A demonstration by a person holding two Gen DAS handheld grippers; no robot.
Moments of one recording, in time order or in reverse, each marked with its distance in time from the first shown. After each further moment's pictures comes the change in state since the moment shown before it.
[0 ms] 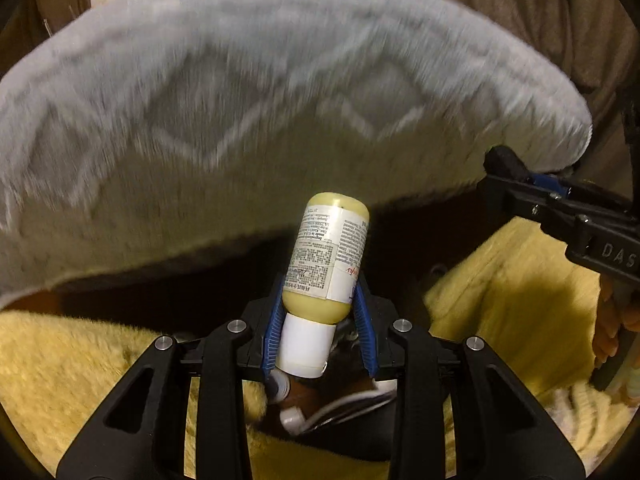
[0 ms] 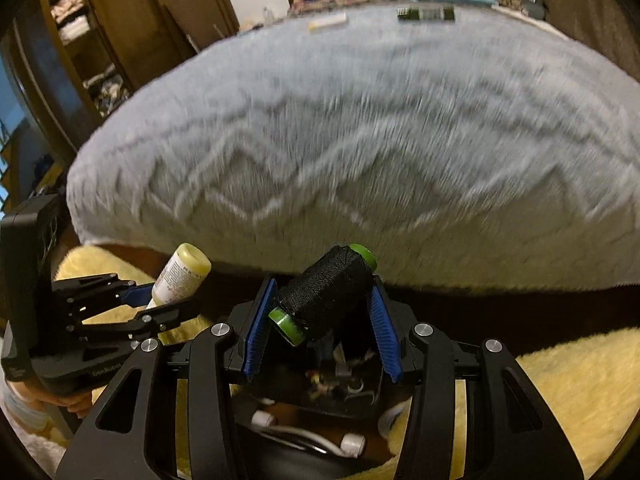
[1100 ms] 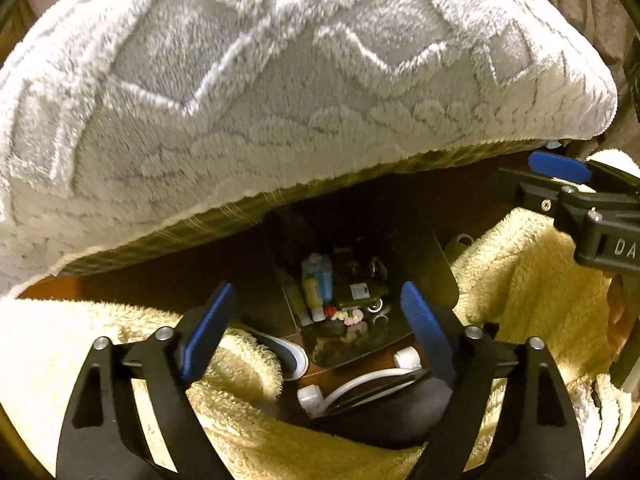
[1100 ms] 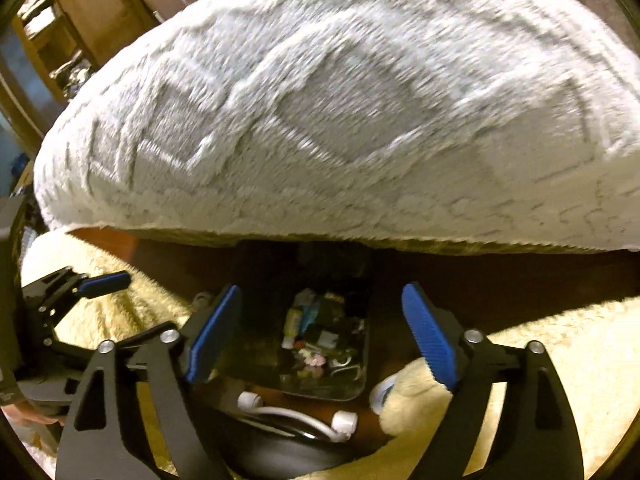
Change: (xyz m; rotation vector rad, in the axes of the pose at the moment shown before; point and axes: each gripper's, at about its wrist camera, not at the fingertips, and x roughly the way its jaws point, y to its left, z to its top) left arm 0.014 -0.015 0.003 0.030 0.091 0.095; right arm 0.011 -0.035 -0.005 0.064 0.079 -0.088
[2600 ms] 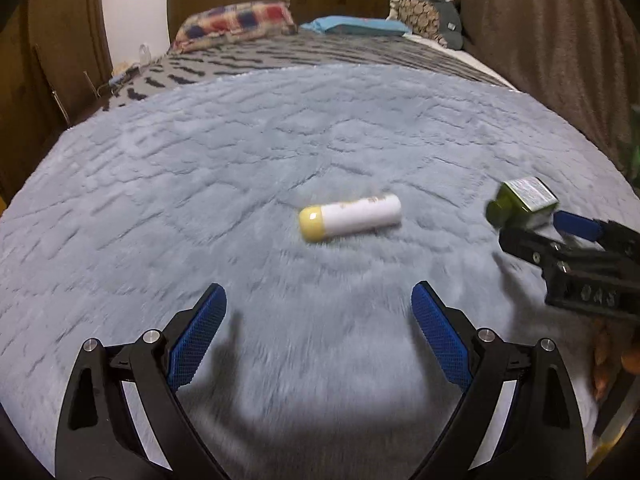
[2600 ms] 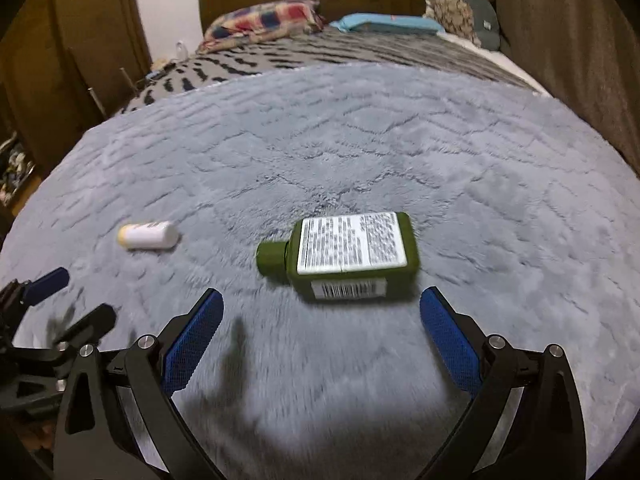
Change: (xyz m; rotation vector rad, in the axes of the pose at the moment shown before) left arm 0.006 0.070 0.347 -0.064 -0.306 0.071; right arm 0.047 -0.038 0.328 0.050 -0.182 -0.170
